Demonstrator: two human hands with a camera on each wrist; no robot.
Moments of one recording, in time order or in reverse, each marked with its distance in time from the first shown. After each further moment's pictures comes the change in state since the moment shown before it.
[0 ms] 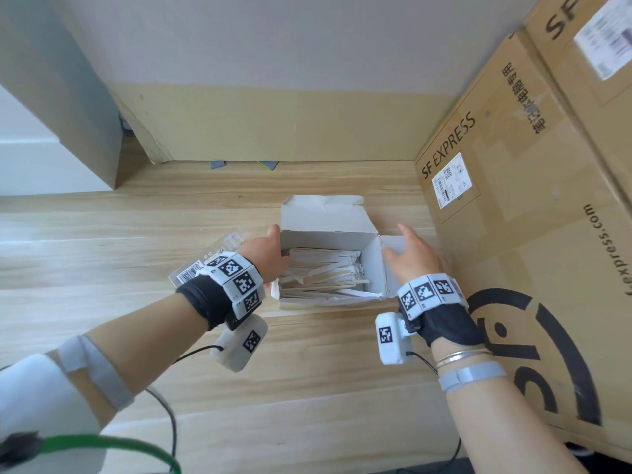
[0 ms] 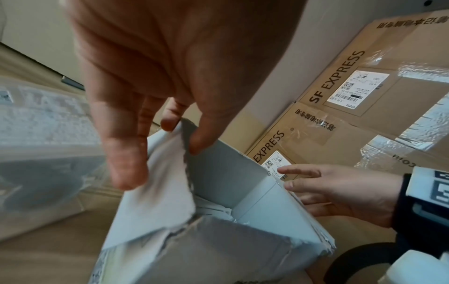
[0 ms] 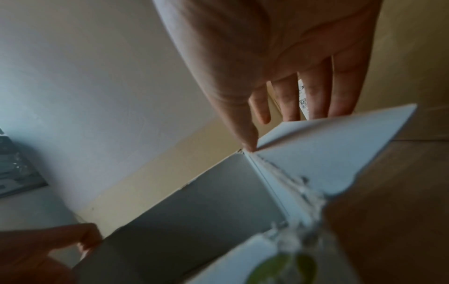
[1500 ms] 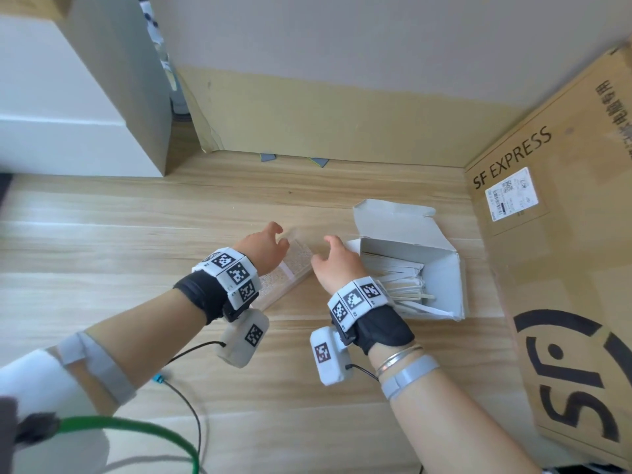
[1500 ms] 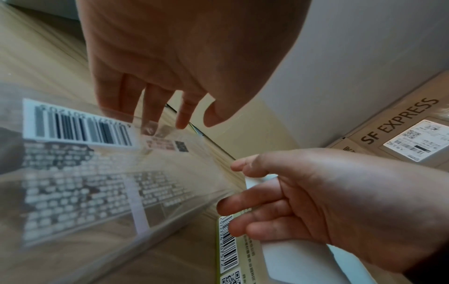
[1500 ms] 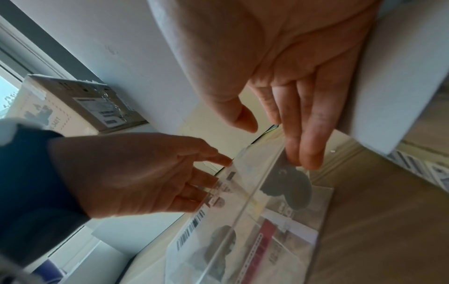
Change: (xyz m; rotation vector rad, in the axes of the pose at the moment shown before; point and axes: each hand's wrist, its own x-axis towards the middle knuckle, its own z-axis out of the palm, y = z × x) left_hand 0.015 -0.106 -0.023 -0.222 0.021 -0.078; right_hand -0.046 -0.165 0.104 0.109 -0.274 -0.145
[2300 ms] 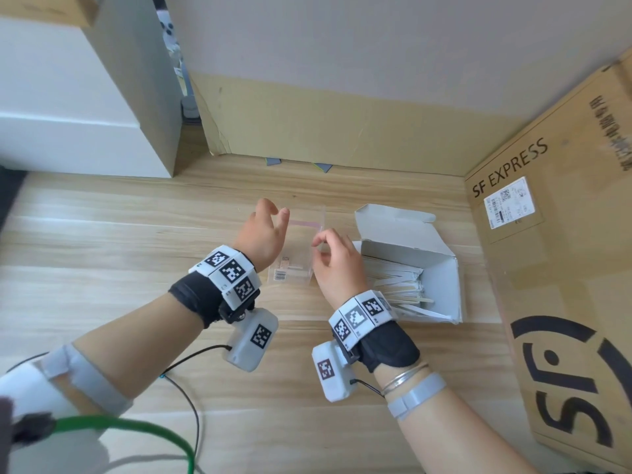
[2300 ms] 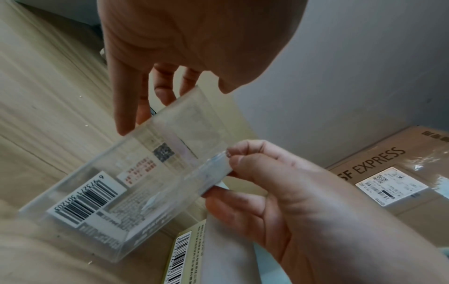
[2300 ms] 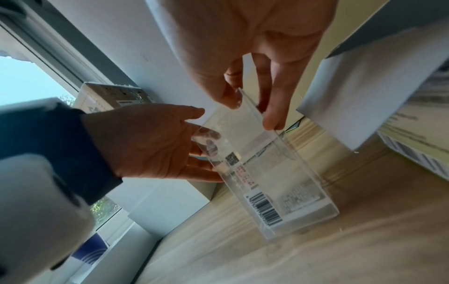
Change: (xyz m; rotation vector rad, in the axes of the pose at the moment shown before) left_hand -0.016 0.009 -0.013 -0.415 0.277 0.069; right_hand -0.017 0.001 0.011 0.161 0.290 -0.359
